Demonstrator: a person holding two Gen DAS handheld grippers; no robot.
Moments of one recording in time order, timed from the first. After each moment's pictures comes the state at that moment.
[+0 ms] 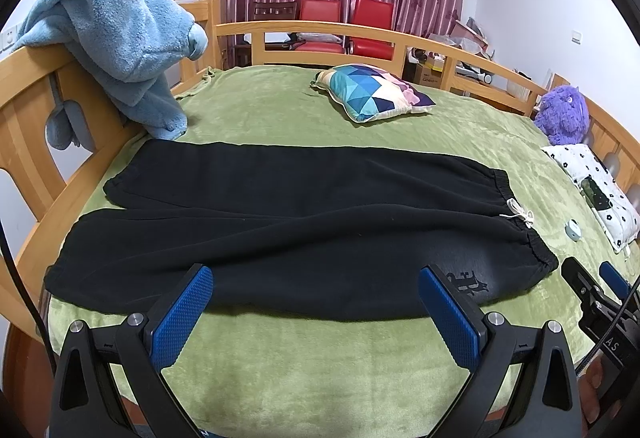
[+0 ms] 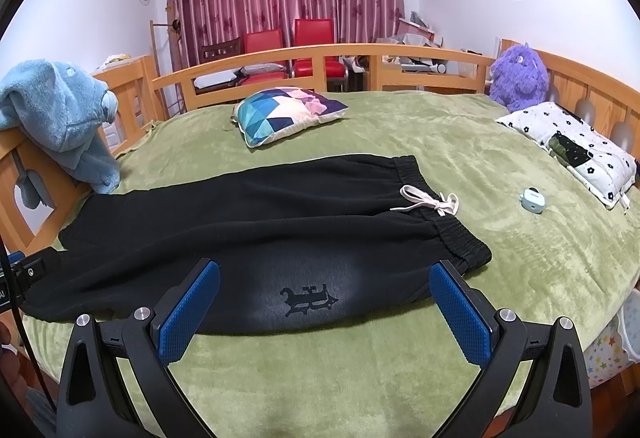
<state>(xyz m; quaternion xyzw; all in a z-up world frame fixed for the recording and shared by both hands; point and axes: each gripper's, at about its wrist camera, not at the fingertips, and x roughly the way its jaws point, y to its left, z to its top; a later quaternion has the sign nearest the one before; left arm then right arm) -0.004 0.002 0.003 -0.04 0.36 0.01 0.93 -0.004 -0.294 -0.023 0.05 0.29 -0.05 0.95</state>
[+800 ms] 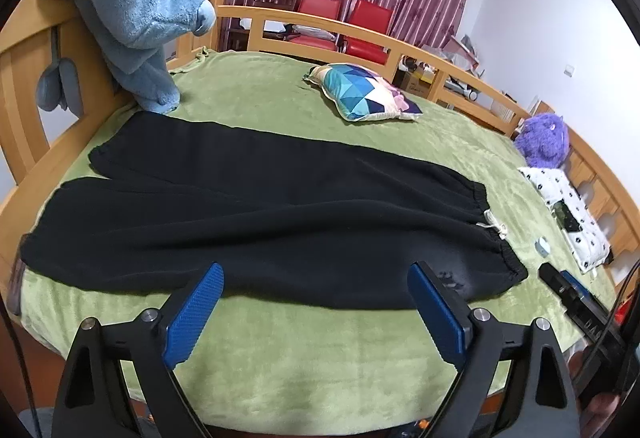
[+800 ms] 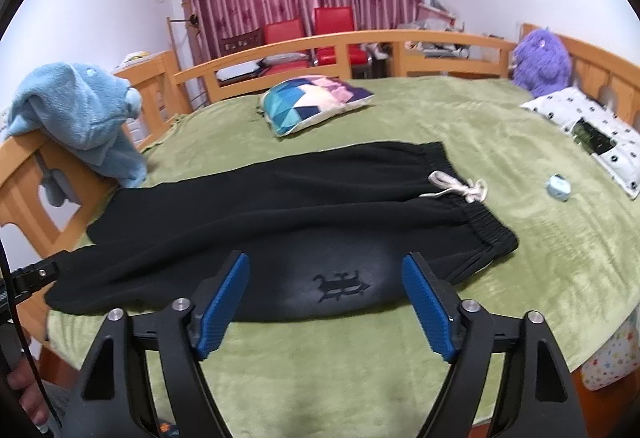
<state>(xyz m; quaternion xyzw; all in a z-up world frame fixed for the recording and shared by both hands) -0.019 0.048 -0.005 -0.10 0.37 -0.03 0.92 -0.008 -0.288 -0.025 0.08 0.31 0.01 0.95</state>
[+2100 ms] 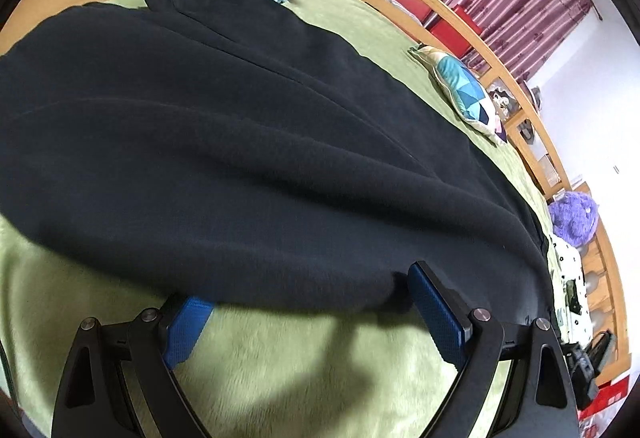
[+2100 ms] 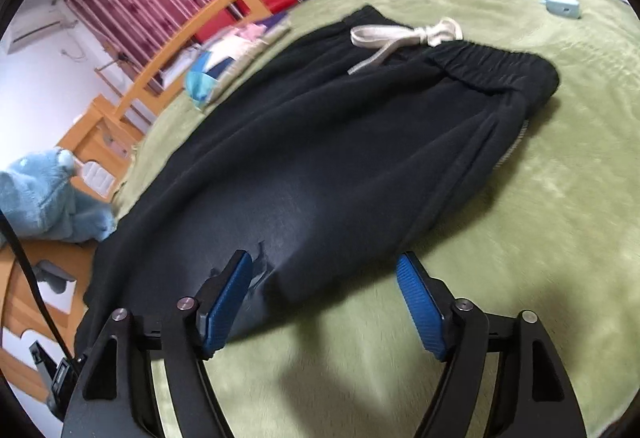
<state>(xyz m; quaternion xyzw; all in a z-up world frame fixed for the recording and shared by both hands) 0.064 0.194 -0.190 -0.29 0.41 0.02 0.86 0.085 -0.384 -0.195 0.29 0.39 -0.02 0.87</state>
